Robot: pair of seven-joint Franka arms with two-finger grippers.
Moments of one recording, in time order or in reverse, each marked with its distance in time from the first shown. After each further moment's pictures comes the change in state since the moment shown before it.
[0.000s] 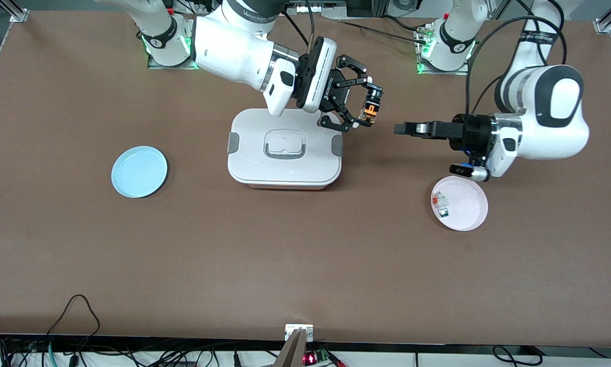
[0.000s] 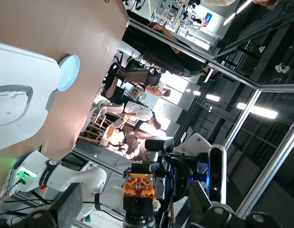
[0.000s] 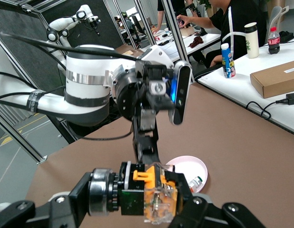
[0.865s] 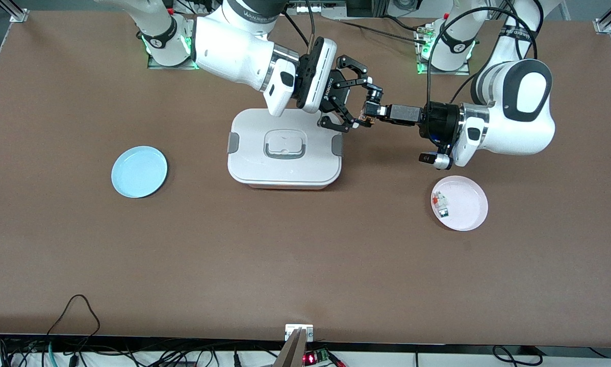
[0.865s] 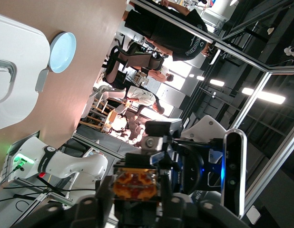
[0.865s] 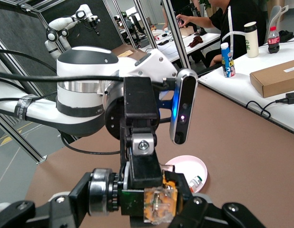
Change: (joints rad) left arm 0.002 -0.003 -0.085 0.001 -0.016 0.008 0.000; right arm 0.002 0.004 -0.001 0.001 0.002 0.002 0.000
